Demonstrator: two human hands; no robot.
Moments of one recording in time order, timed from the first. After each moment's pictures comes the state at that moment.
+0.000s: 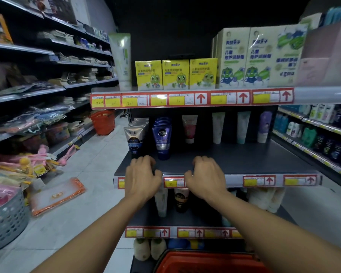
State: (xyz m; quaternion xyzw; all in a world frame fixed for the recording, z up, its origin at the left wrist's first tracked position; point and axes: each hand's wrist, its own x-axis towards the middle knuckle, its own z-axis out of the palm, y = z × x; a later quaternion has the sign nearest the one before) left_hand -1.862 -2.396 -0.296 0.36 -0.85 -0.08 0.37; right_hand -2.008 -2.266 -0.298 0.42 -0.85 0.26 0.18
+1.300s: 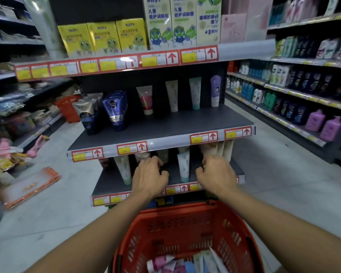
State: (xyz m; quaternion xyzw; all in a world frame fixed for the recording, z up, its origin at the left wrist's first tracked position) left_hand -1.918 -2.246 -0.376 0.29 -0.91 -0.16 0.23; right_hand -2.050 -2.077 -0.376 0.32 -0.91 0.25 0.12
